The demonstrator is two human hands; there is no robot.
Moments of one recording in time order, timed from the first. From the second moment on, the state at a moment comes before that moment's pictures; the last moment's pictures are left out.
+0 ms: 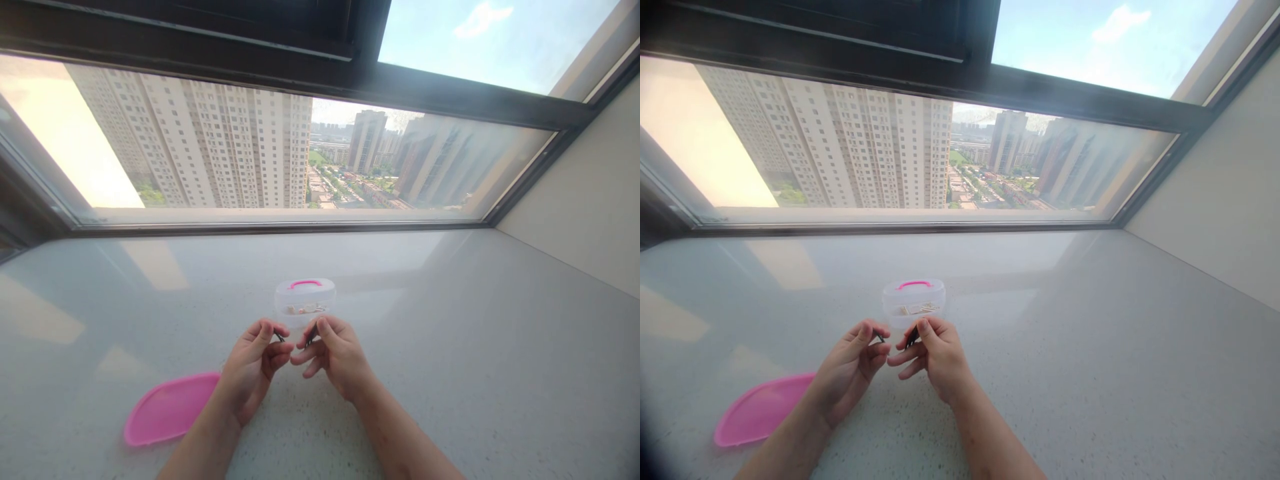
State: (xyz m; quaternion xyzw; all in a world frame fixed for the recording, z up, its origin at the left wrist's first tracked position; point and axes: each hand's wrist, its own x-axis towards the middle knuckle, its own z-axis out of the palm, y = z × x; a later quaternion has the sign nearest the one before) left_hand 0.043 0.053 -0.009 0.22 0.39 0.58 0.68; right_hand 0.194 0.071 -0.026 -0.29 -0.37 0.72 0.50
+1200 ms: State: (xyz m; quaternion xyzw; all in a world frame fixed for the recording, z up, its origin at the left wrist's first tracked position) left_hand 0.051 0.050 -0.013 0.29 0.41 0.52 0.69; right_hand 0.187 0.079 -0.037 -0.37 -0.42 0.67 0.48
